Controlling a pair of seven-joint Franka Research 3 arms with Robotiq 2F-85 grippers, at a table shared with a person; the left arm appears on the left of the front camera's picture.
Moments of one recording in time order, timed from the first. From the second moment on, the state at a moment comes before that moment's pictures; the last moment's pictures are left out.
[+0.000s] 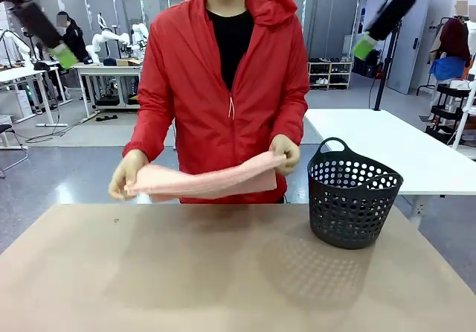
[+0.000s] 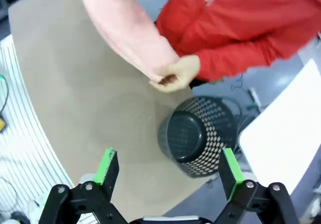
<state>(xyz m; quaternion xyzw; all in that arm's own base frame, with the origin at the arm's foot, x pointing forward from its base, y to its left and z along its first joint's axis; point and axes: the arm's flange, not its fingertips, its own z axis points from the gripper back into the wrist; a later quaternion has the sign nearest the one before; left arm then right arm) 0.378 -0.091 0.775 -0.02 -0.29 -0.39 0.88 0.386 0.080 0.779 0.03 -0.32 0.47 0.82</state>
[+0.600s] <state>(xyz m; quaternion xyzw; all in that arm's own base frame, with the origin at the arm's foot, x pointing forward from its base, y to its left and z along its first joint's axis) 0.366 -0.061 0.747 -0.03 -0.32 -0.32 0.89 0.386 0.067 0.756 0.04 -0.34 0.41 0.85</state>
